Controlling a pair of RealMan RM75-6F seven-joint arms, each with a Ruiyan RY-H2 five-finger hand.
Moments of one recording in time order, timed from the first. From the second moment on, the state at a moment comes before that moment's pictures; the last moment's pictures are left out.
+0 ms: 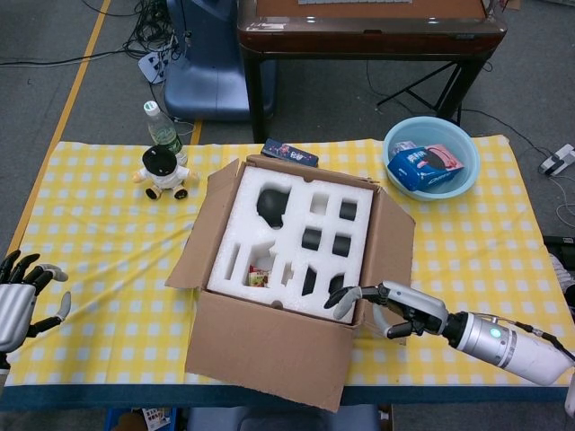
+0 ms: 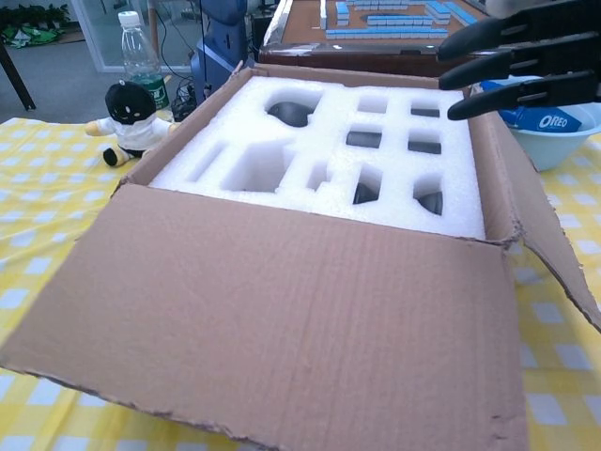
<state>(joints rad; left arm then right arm) -0.17 -0.93 -0.07 -1.81 1.43 1.40 0.16 0.81 -0.81 -0.22 -1.77 -2.03 1.24 1.69</state>
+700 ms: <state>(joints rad) -0.14 -0.98 -0.08 -1.76 1.43 1.48 0.14 0.46 -0.92 -0.12 -1.85 -1.55 1.32 0.26</state>
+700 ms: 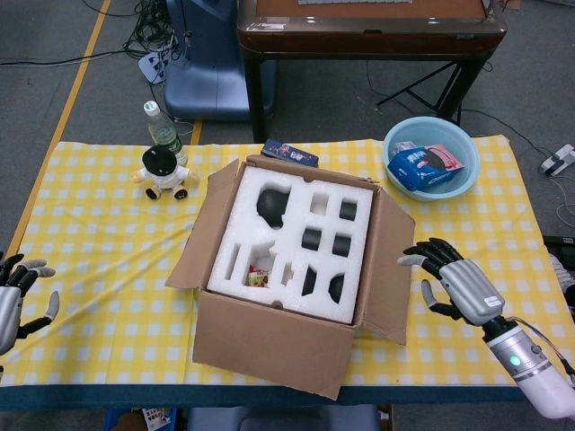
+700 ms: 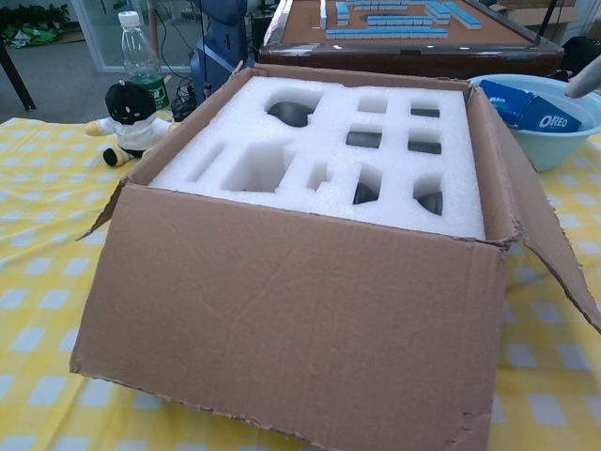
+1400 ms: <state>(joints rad) -0.07 -1.02 -0.05 -1.77 1.43 1.54 0.17 0.20 -1.11 -0.06 -1.68 -1.52 1.53 0.04</state>
